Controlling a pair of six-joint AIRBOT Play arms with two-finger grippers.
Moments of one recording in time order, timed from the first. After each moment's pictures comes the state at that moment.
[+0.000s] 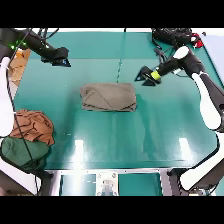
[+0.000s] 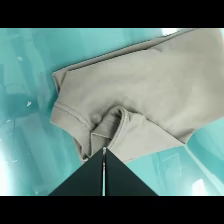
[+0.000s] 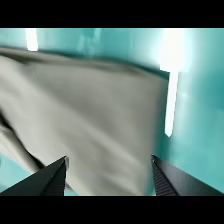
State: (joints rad) left arm -0.04 -1.79 2.09 1.10 -1.55 -1.44; right arm -0.01 -1.85 1.71 -0.95 1.34 1.56
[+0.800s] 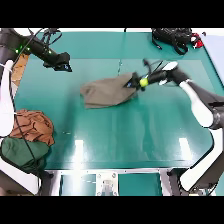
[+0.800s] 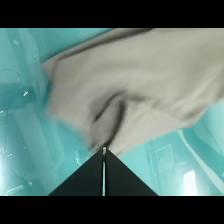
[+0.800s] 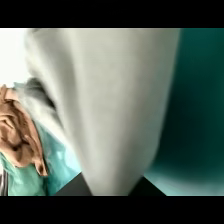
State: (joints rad) left arm -0.04 -1.79 2.01 1.09 -1.53 -1.44; right arm 0.03 -1.90 1.63 -0.56 1.25 1.36
